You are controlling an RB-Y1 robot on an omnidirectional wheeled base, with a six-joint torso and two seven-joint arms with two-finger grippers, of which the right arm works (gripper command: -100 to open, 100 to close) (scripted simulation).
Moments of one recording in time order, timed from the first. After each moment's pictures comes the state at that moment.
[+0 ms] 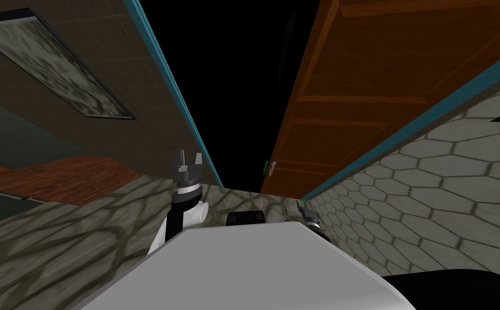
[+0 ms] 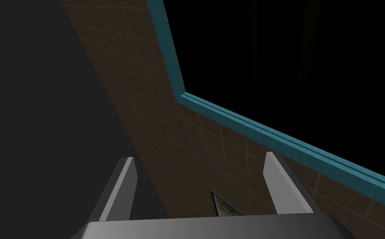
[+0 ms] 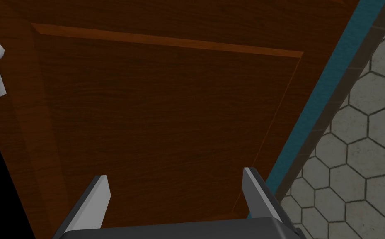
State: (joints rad) arm 0.37 -0.55 0.32 -0.88 -0.95 -0.91 -1.37
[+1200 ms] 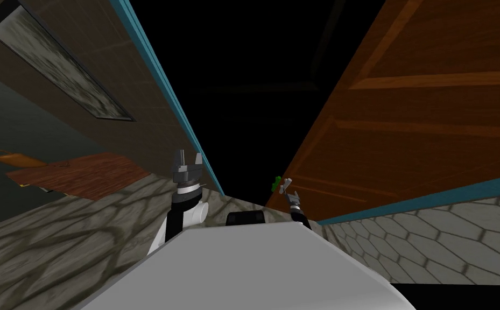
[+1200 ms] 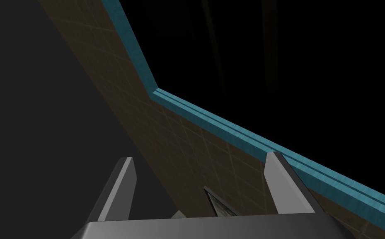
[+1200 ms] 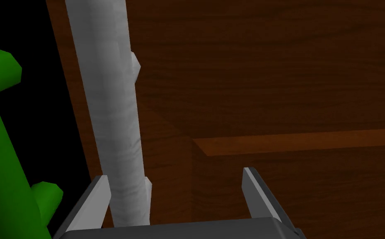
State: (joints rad) arm 0.20 -0.48 0.39 -0.90 -0.90 -0.91 -1.39
